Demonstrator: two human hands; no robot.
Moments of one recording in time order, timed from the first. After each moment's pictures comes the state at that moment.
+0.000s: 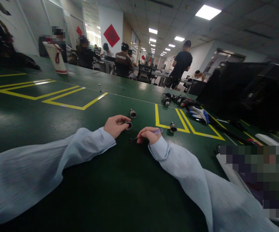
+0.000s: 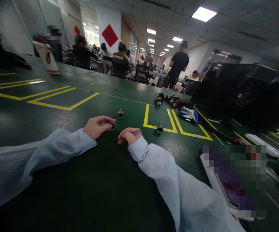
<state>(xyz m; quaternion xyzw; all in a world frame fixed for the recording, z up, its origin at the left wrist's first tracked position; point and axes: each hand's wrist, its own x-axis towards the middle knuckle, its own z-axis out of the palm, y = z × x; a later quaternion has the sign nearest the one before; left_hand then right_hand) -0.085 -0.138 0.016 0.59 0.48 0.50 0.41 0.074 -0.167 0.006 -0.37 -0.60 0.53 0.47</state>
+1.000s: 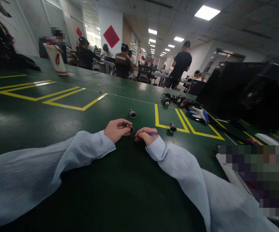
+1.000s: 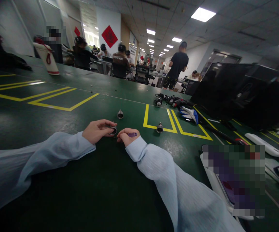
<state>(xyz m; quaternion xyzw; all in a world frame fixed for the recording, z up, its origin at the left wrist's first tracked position) -0.079 -0.146 0.019 0.56 0.46 0.48 0.49 0.069 -0.158 0.002 -0.44 -0.60 0.45 0.49</state>
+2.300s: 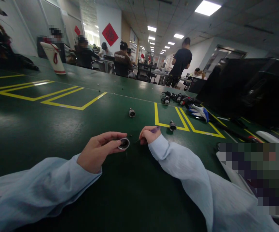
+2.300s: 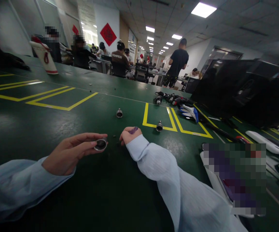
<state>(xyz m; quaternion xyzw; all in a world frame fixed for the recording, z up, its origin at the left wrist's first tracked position) -0.086 -0.177 0.030 0.48 0.48 0.47 0.57 0.077 -0.120 0.012 -0.57 -0.56 0.45 0.41</state>
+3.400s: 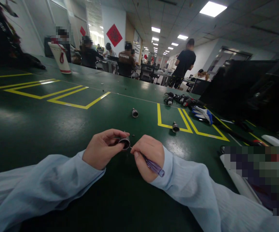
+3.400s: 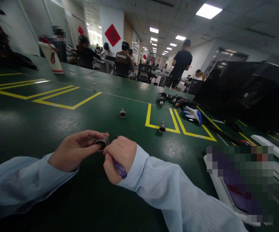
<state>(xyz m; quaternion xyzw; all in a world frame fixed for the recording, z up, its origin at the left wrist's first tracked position) -0.087 -0.171 0.020 0.54 0.48 0.49 0.49 0.075 -0.179 0.017 -0.23 -0.87 0.06 0.43</state>
